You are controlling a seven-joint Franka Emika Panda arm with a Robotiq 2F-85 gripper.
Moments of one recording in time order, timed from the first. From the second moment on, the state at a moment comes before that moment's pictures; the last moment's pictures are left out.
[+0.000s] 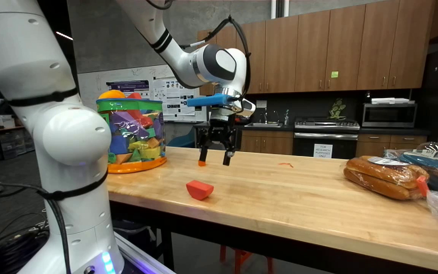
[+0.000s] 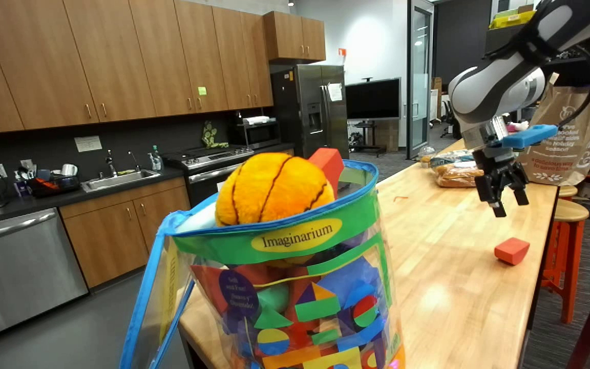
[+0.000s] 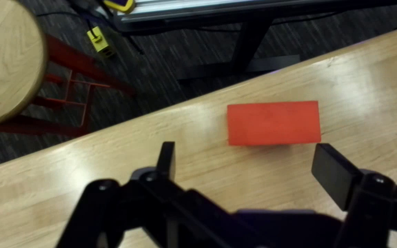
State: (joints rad) arm -0.20 -0.31 -0.17 -2.53 -0.20 1.84 -0.13
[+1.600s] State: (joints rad) arm -0.07 -0.22 -0.11 -2.73 0.15 1.74 -0.12
